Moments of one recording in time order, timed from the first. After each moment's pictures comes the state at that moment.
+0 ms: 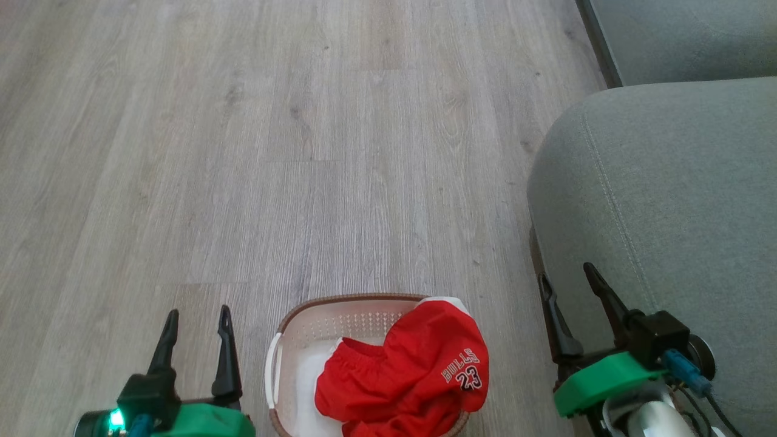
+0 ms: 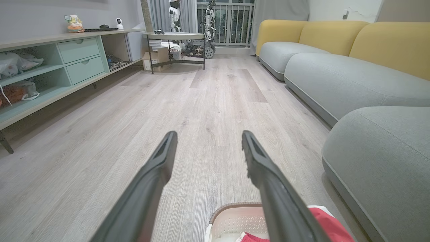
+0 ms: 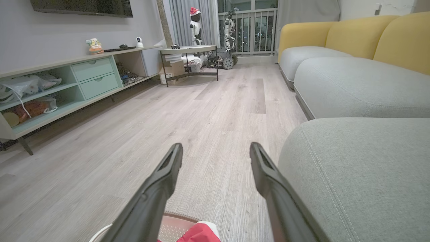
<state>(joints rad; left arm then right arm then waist) 0.15 0.05 -0.11 0.07 -0.12 0.12 -0.25 0.00 -0.04 0.10 0.21 0.13 0.13 -0.25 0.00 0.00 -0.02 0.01</state>
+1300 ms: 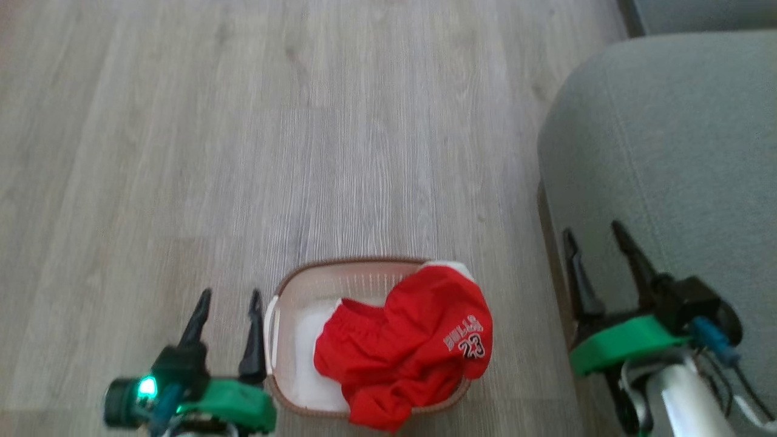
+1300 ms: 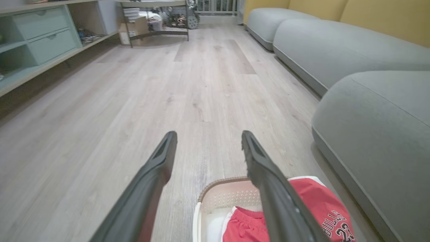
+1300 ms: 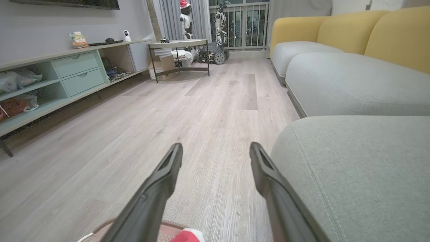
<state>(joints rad) 0.07 0.05 -0.16 0.16 -0.09 0.08 -0.25 -0.06 -0.04 0.04 0.19 0.11 0.13 -0.25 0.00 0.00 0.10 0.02</state>
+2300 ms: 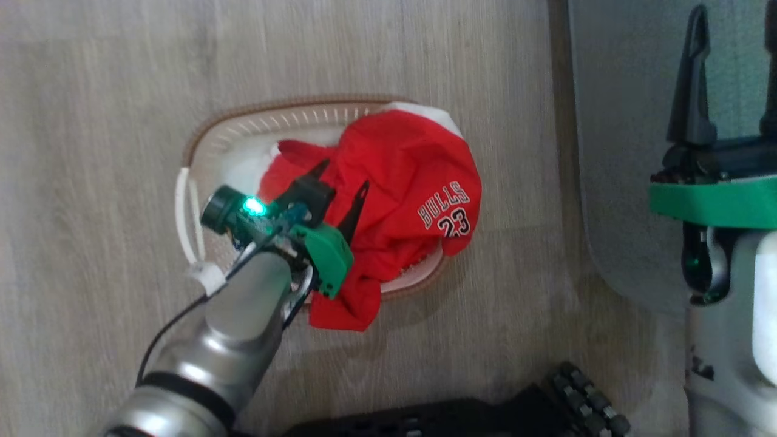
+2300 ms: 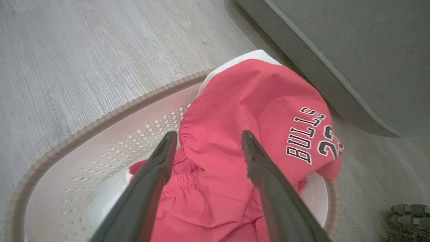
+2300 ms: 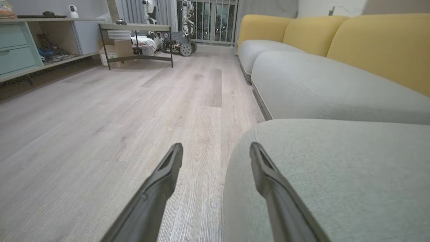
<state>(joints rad) -0.69 0.04 -0.68 0.89 -0.19 -0.03 -0.25 -0.40 -0.04 -0.11 -0.06 0.05 0.13 -0.25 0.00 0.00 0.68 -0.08</state>
